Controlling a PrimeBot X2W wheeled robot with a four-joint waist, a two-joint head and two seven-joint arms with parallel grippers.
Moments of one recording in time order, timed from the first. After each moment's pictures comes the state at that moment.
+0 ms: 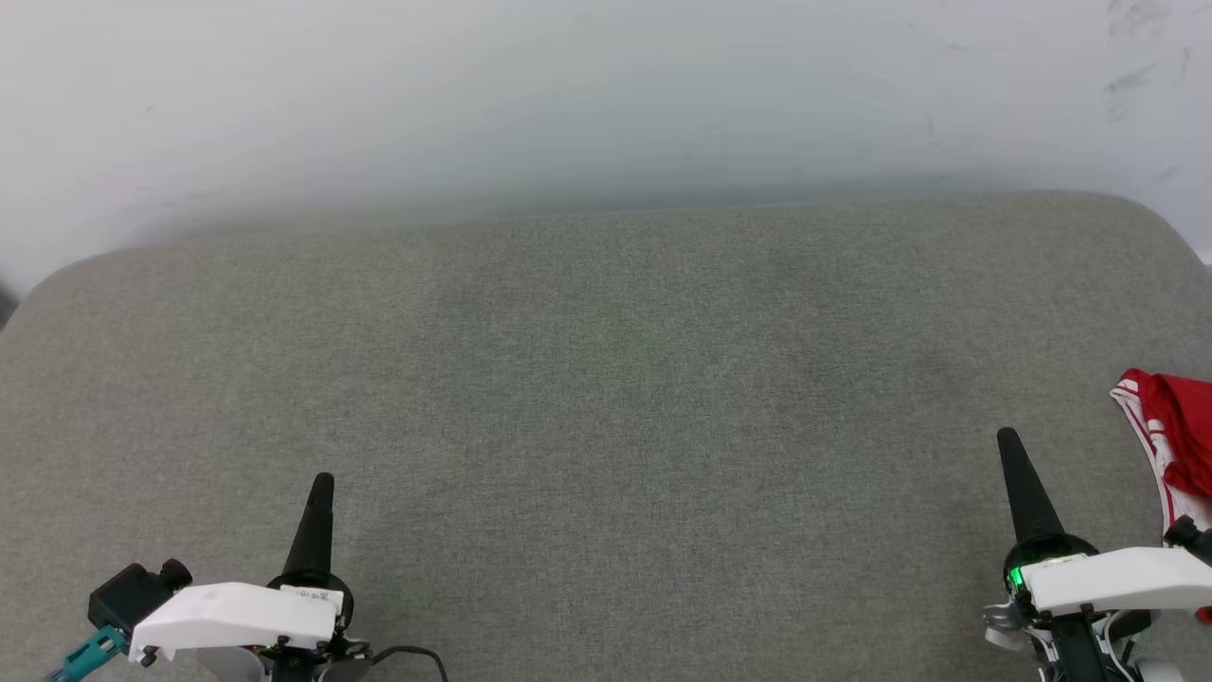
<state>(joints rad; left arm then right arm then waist) -0.03 0.05 0.10 0.17 -1.14 -0.11 0.00 -0.07 -0.07 -0.04 0.20 1.16 0.13 -0.03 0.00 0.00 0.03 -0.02</state>
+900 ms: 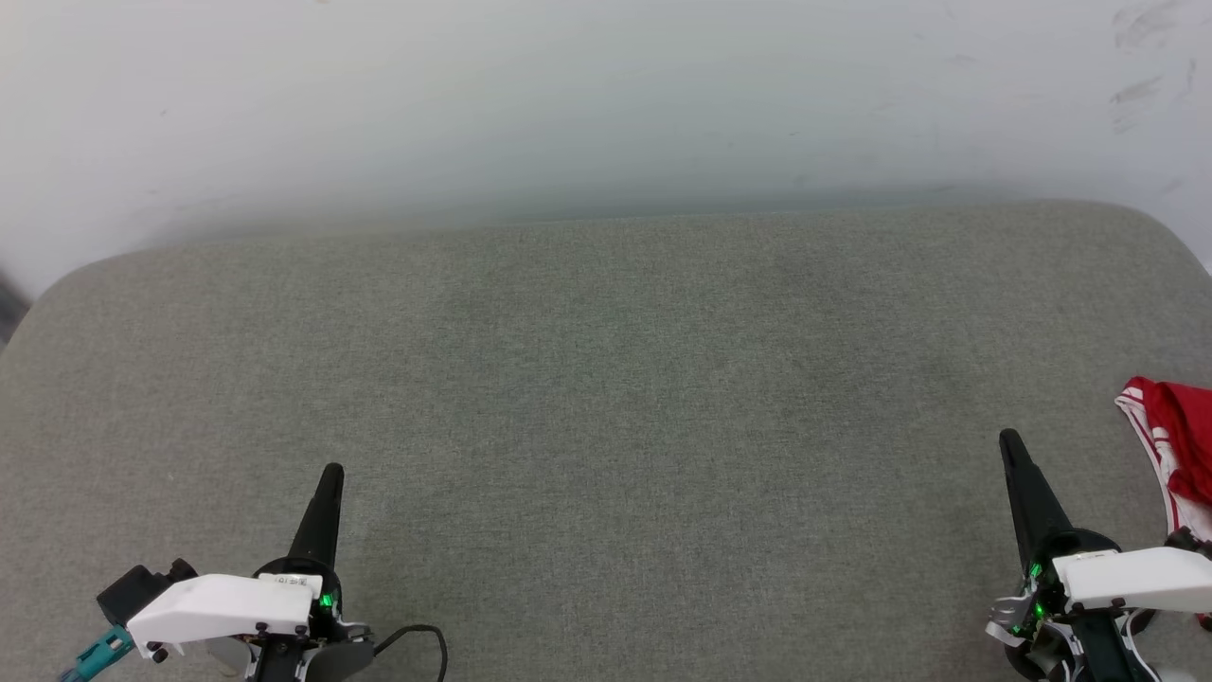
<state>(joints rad) -0.07 0.05 0.10 0.21 -1.39 -0.12 0.06 -0.08 -0.07 -0.06 0.22 1.41 0.13 0.03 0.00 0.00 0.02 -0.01</state>
